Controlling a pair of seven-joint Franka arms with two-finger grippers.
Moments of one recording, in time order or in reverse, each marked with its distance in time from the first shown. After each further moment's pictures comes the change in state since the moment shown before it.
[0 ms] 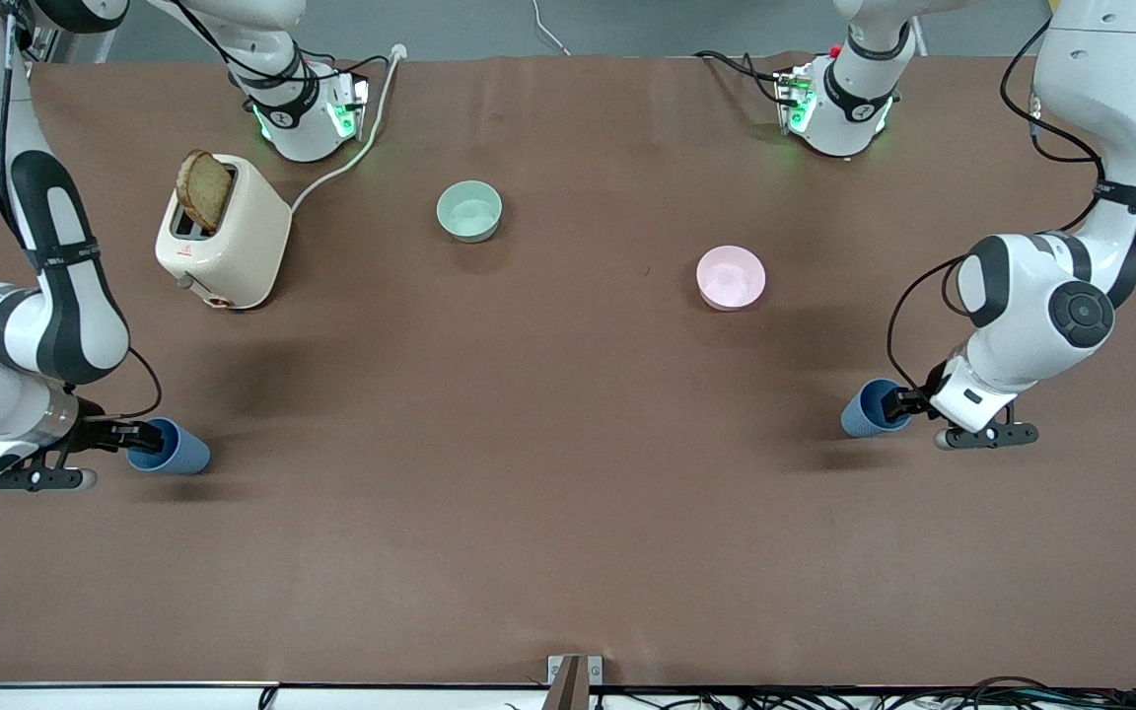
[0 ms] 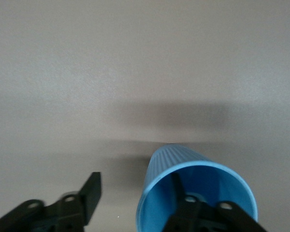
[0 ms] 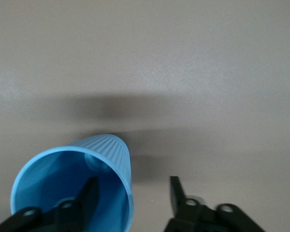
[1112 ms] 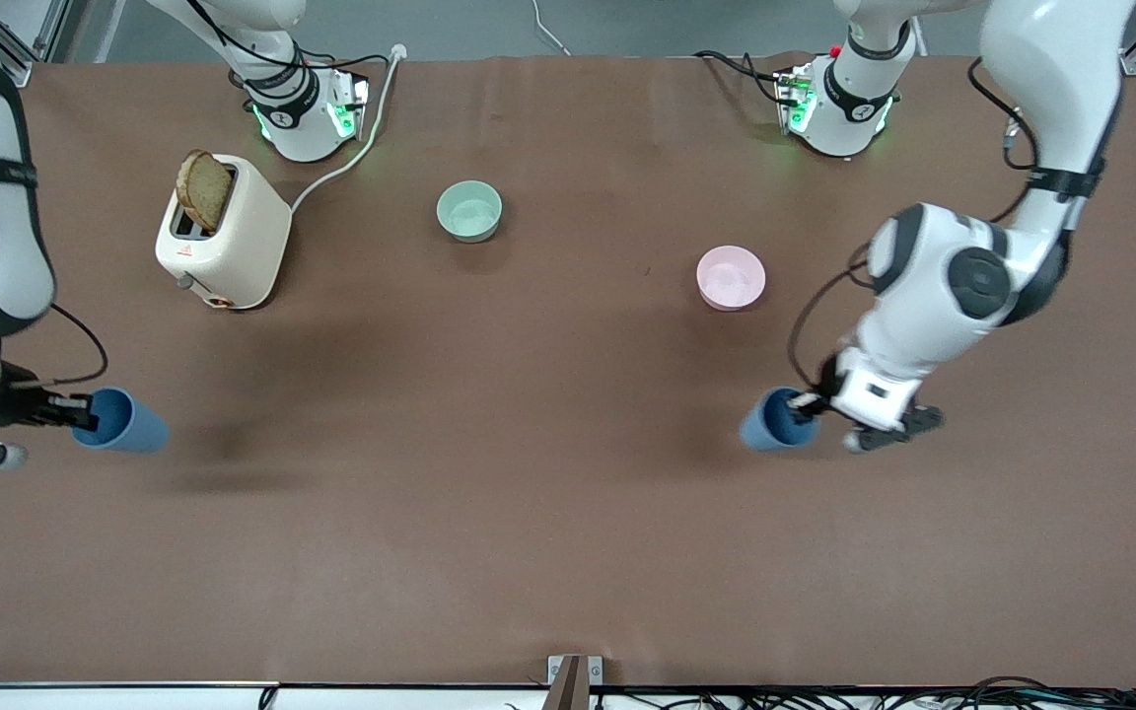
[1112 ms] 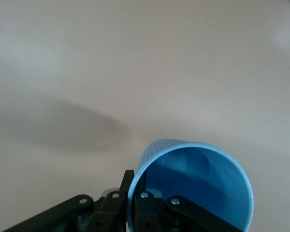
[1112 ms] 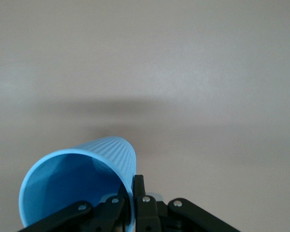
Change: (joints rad) left arm -0.109 -0.021 -0.319 0.198 -0.002 -0.151 -0.726; right arm 0.006 -0.267 0.022 0.063 0.029 -0.363 -0.001
